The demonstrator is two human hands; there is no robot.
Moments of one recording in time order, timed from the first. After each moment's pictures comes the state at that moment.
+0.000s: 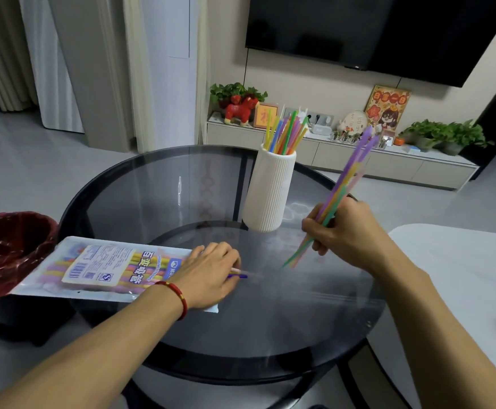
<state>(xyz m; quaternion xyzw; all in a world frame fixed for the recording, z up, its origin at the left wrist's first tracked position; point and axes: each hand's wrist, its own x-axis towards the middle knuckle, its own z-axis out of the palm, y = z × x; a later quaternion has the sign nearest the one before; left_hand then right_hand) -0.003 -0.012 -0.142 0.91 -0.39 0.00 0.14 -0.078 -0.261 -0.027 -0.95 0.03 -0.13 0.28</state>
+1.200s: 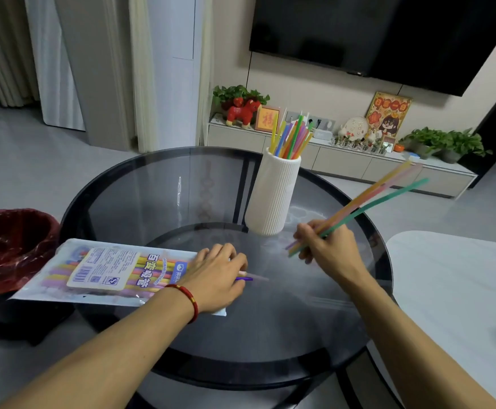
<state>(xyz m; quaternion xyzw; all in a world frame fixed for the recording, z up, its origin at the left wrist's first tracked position) -0.006 -0.021 -0.144 0.92 -0.36 0.00 0.12 -0.057 -0.255 -0.081 -0.89 0.08 -0.20 0.41</state>
